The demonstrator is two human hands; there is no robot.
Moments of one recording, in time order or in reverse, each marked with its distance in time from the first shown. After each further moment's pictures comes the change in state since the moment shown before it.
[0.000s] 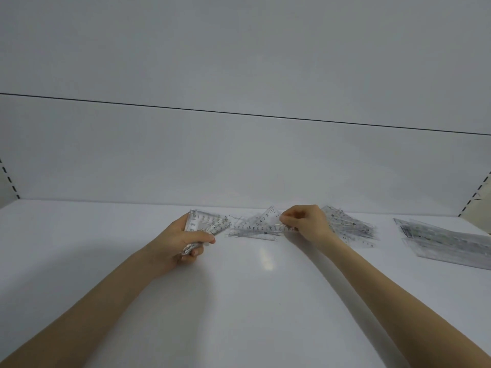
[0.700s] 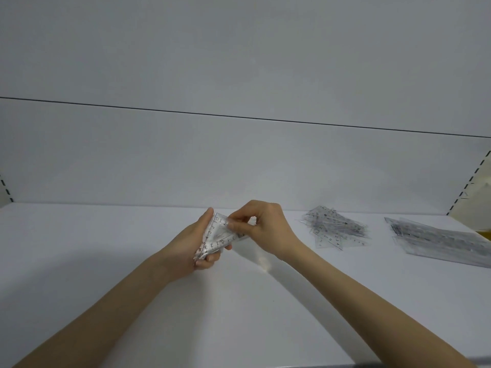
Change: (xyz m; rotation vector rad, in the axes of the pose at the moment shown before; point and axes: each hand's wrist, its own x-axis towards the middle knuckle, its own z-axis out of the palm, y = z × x) left_hand -0.005 0.006 0.041 -0.107 -0.106 -0.083; right_hand -0.050 -0.071 0.047 -0.103 -0.124 -0.430
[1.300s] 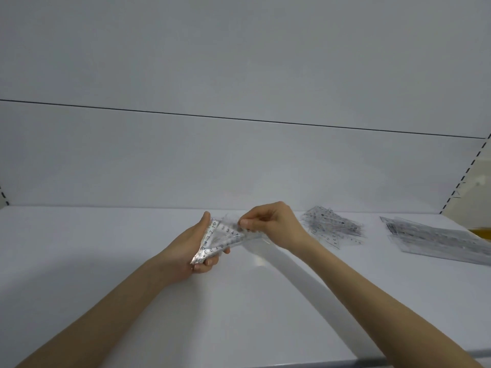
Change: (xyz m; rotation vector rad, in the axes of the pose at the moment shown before) left_hand -0.009 0.000 0.001 0.033 0.019 -0.003; right_hand -0.004 0.002 -0.022 0.229 -0.074 0.139
